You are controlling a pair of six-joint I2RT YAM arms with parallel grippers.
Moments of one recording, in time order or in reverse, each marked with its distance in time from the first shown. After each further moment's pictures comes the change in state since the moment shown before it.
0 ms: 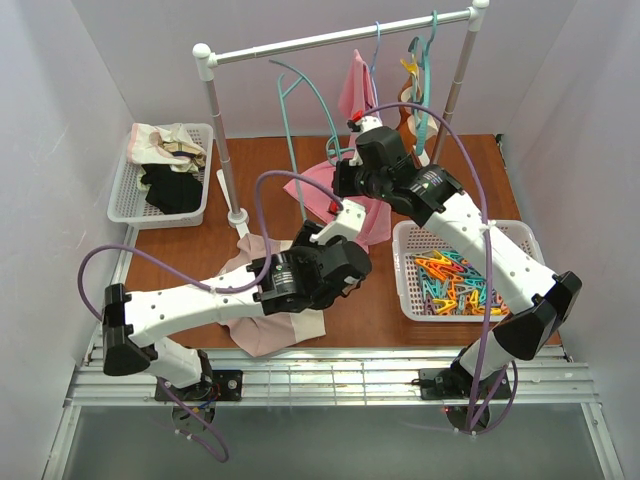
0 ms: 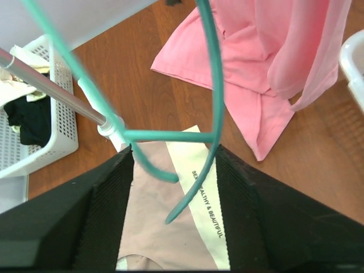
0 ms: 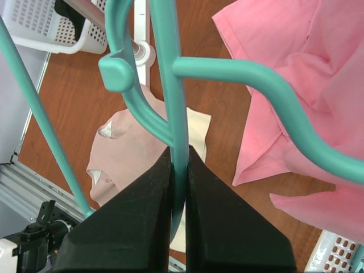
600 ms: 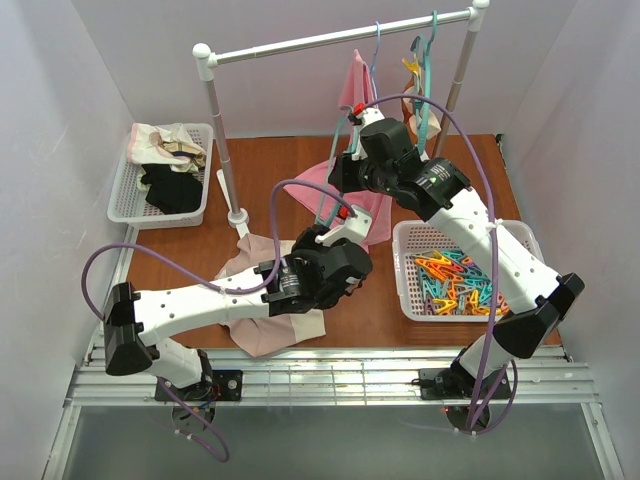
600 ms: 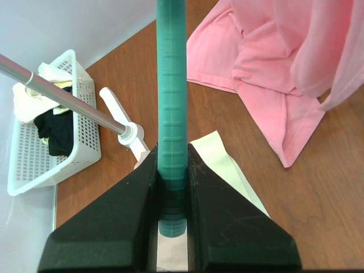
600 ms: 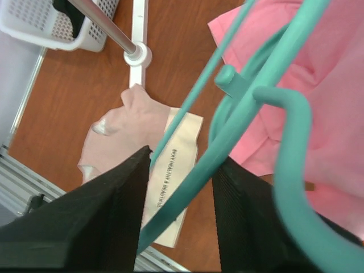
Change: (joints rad) left arm 0.017 -0.001 -0.077 0.143 -0.025 0.159; right arm -0.002 0.010 0.084 -0.062 -0.007 -0.074
